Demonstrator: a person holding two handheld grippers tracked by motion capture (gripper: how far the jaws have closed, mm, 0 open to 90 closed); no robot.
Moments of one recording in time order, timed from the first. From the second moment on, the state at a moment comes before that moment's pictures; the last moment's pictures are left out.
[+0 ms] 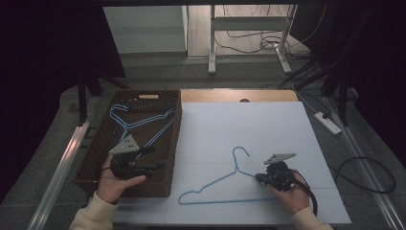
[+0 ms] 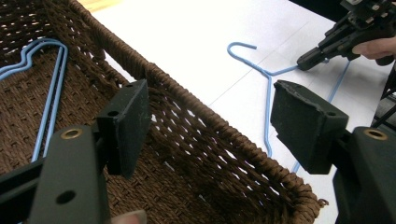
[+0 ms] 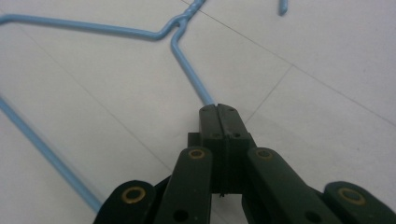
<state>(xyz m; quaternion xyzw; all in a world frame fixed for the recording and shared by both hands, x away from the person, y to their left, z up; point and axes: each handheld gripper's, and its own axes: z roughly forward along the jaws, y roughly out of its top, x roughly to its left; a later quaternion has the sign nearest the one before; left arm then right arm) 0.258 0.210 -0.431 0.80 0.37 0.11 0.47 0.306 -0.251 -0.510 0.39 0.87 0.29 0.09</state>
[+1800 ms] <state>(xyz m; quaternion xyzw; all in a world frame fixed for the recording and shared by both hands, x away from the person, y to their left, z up) 0.256 0.208 -0.431 0.80 0.36 0.11 0.47 0.405 -0.146 -0.504 0.45 0.86 0.22 0.09</state>
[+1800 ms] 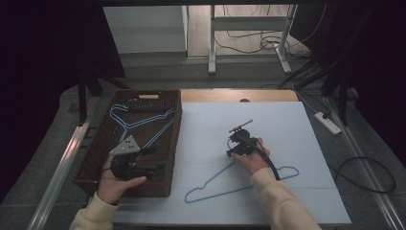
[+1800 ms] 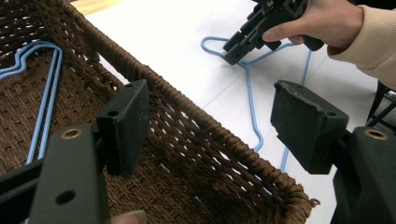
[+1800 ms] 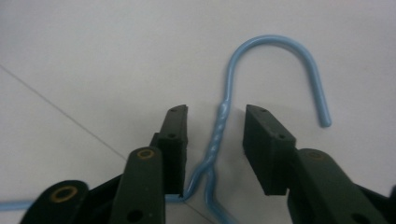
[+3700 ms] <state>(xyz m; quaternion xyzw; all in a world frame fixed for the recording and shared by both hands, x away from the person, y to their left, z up) 0.302 0.013 -0.492 0.89 0.35 0.01 0.30 0.354 -0.163 -0.453 0.45 0.82 0.33 0.15</state>
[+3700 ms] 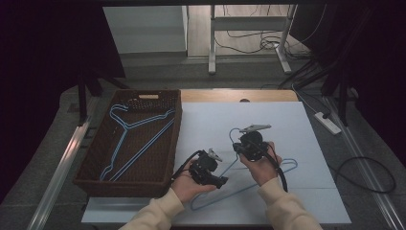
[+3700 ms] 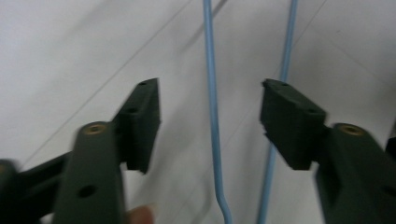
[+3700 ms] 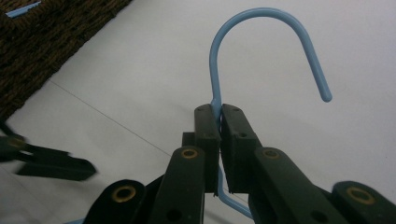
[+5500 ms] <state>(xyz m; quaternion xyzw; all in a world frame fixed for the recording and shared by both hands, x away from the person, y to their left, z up) 0.307 0.109 -0.371 0.78 0.38 0.02 0.49 0.287 -0.285 -0.433 0.38 0.76 0.51 0.14</state>
